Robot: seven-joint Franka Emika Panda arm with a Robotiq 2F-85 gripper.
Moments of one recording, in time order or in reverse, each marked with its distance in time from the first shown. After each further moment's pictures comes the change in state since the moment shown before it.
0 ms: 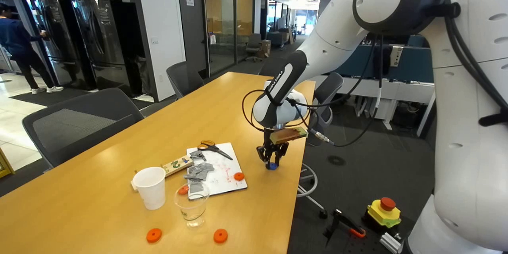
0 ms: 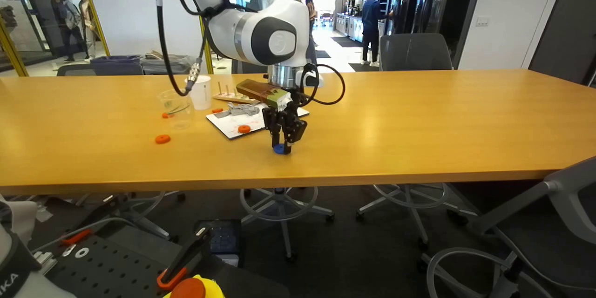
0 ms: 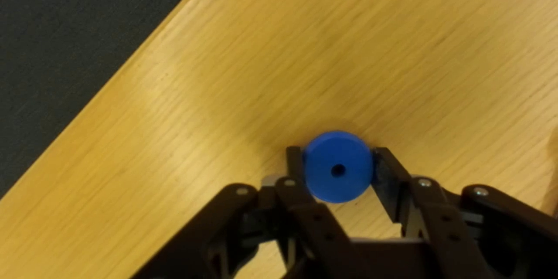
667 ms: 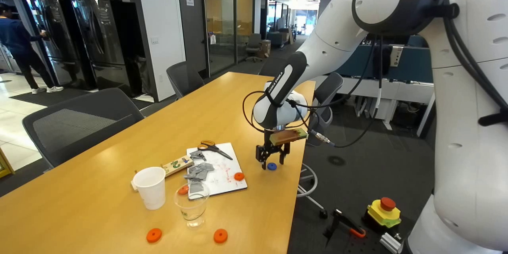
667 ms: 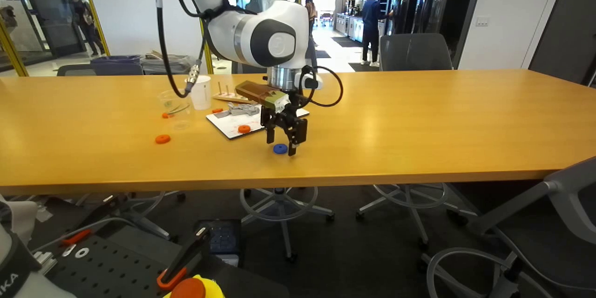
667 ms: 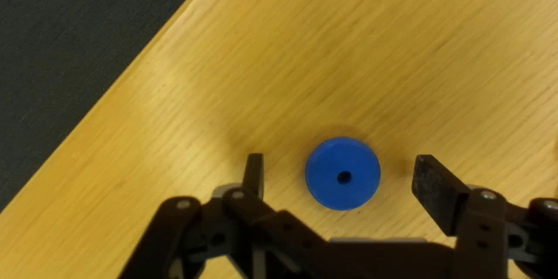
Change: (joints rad) arm -0.001 0.005 0.002 -0.005 0.000 0.004 0.021
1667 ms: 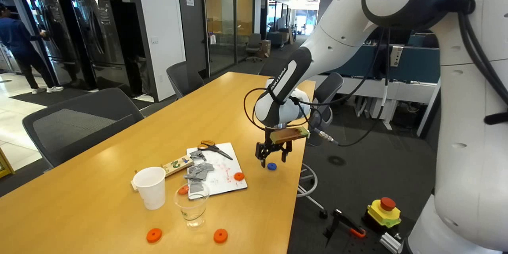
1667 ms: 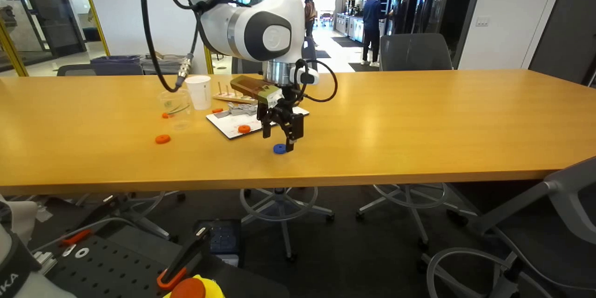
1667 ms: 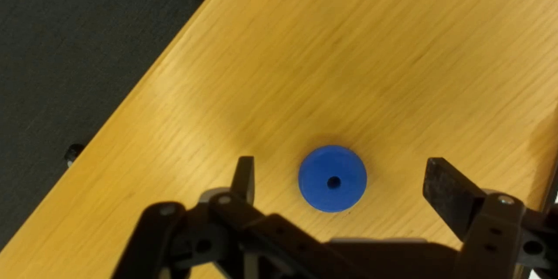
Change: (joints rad) arm 0.007 -0.052 0.000 -0.041 -0.002 0.000 0.045
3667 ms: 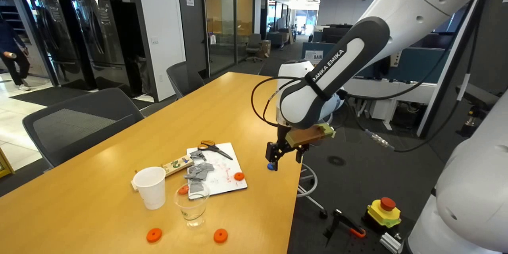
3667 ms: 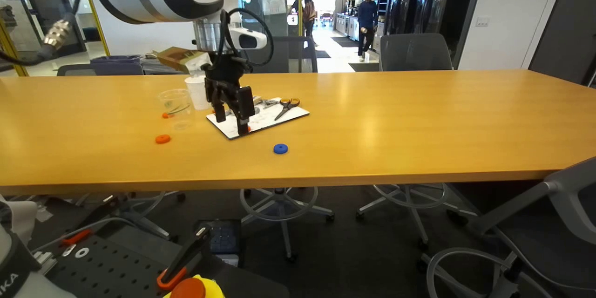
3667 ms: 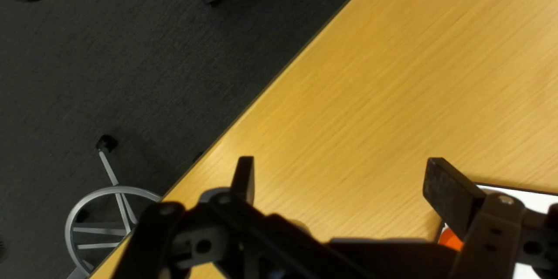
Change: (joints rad) arm 0.022 -0.484 0.096 -0.402 -0.150 -0.010 0.228
